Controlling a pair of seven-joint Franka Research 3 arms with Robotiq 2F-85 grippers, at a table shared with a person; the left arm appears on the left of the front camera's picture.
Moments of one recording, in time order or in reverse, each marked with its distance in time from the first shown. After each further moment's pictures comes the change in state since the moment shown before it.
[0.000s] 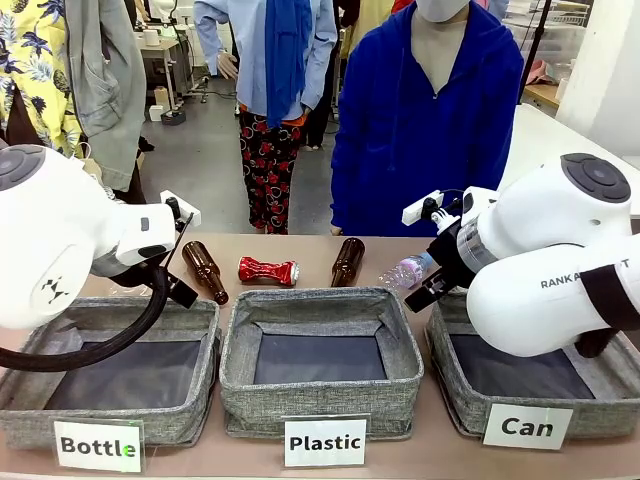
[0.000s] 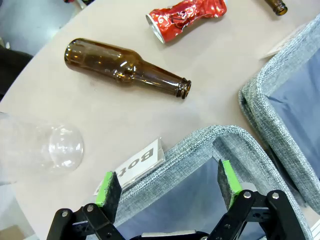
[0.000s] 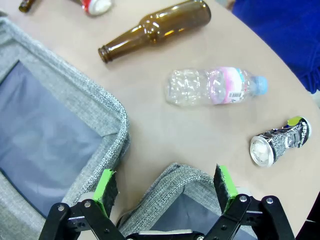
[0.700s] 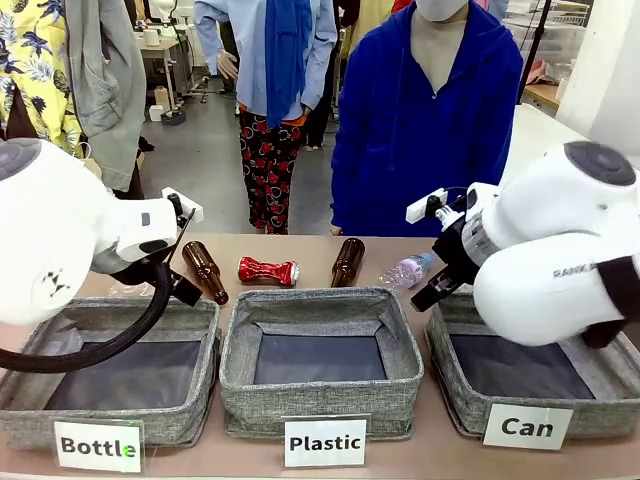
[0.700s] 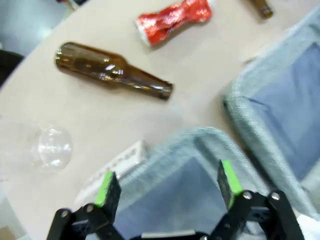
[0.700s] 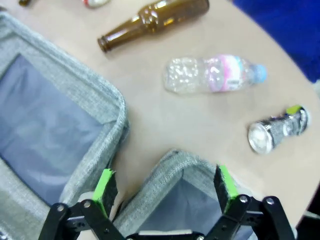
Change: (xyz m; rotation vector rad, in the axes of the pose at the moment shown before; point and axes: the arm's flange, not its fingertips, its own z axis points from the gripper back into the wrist) left arm 0.006 -0.011 0.016 -0.068 -0.001 0.026; right arm 0.003 -0.006 0.020 0.009 0.061 -0.029
